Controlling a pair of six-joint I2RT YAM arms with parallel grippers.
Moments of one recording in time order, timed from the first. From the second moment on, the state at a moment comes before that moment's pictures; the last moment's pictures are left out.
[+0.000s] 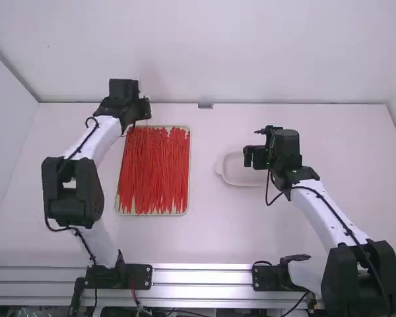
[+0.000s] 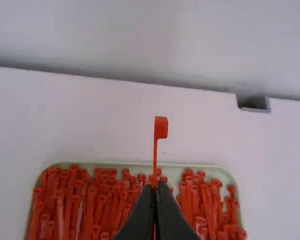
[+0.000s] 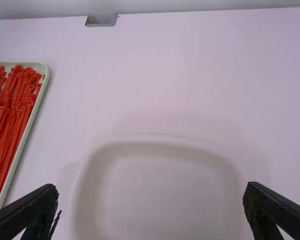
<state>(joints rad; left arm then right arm) 0.00 1.83 1.48 -0.34 0.10 -0.19 0.18 1.32 0.79 -0.19 -0.10 0.10</state>
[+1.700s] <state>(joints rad) -0.23 1.29 0.96 -0.24 -0.04 -0.27 0.27 1.32 0.79 -0.07 -0.39 0.09</state>
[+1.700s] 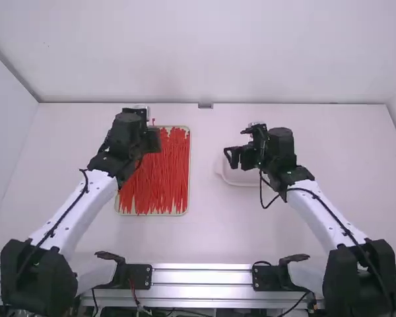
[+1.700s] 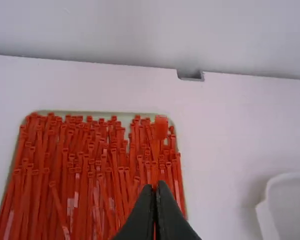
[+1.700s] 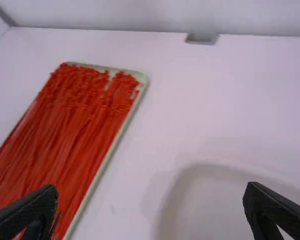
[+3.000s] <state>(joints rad) -0.28 1.29 0.96 0.10 0.41 -0.30 0.55 1.32 0.79 0.06 -0.33 0.10</state>
